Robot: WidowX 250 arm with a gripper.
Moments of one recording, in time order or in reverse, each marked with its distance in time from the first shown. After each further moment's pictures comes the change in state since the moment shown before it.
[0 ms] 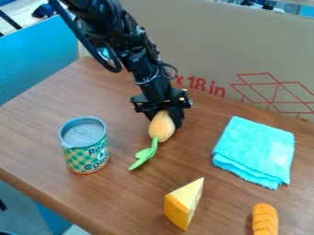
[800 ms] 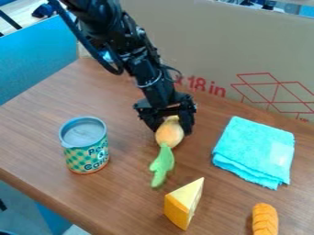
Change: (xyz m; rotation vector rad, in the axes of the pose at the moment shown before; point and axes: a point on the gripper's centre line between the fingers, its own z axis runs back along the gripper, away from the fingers) arm -0.006 0.012 0.023 -0.088 0.006 0.085
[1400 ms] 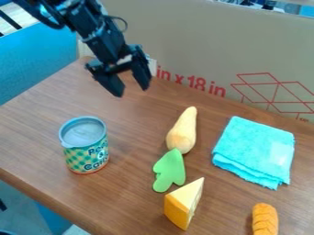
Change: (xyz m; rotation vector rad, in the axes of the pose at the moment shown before) arm 0.017 0.047 0.092 -0.007 -0.120 0.058
